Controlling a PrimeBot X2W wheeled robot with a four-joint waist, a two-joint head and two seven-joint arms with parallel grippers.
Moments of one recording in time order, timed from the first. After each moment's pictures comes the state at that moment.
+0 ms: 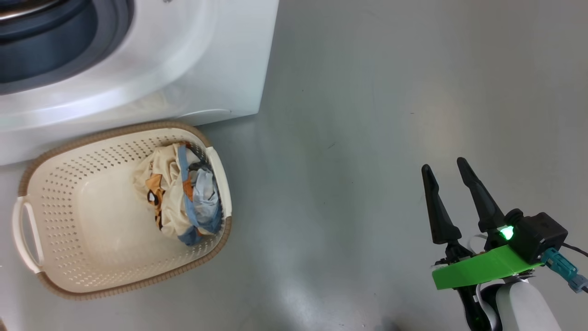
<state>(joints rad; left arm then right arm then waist) -1.08 0.35 -0.03 0.75 -0.33 -0.13 -0.26 -0.19 -0.05 0.05 0.06 0.26 0.13 -0.26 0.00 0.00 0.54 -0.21</state>
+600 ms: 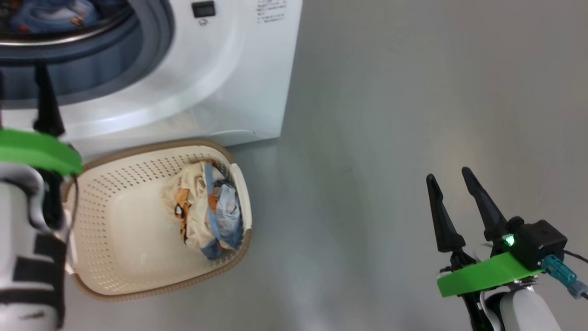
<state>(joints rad) -0.78 0.23 0.02 0.68 -0.33 -0.13 -0.26 -0.16 -0.05 0.02 0.07 0.22 0.13 -0.26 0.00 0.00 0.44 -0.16</state>
